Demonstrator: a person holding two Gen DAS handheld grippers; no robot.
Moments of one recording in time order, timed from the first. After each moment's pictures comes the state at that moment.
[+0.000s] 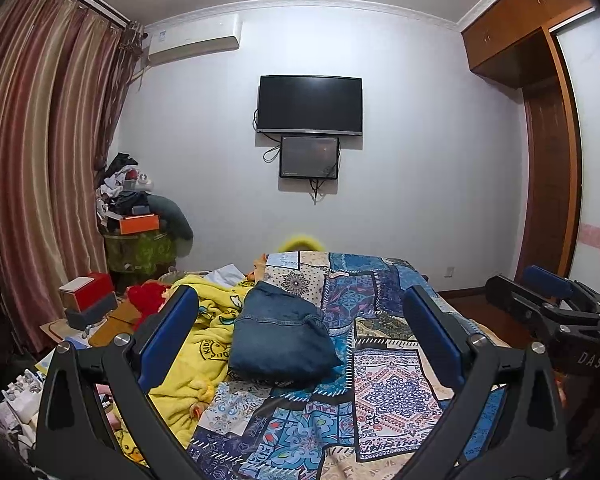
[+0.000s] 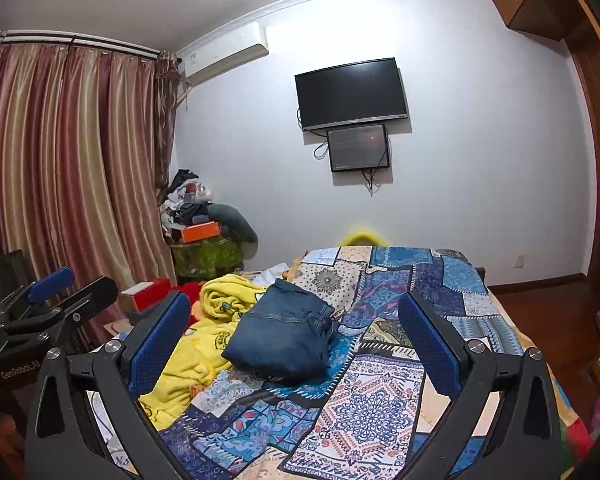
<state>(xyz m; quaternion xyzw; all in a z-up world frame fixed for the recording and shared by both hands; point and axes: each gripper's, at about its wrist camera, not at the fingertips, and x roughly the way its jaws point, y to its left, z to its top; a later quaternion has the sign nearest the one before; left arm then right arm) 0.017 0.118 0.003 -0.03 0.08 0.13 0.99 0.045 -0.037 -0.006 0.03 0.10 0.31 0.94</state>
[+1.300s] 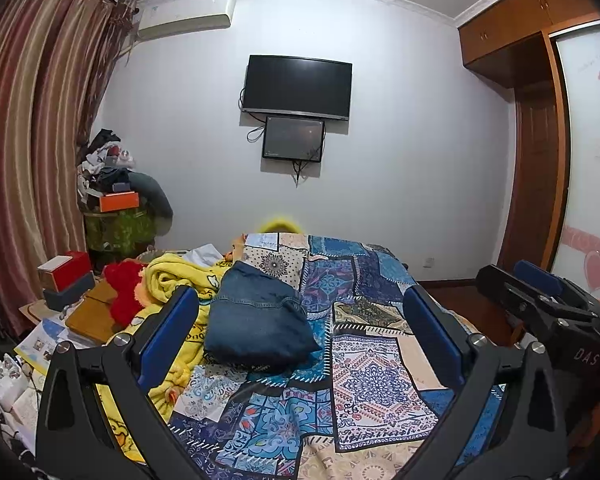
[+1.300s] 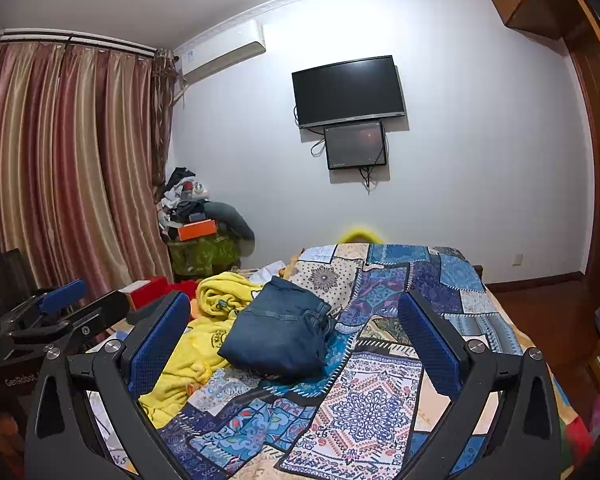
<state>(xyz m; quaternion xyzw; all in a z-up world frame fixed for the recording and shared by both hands) 0.028 0.126 -0.011 -0.06 0.11 0.09 0.99 0.046 -0.035 -0.008 0.03 0.11 0.31 0.95</state>
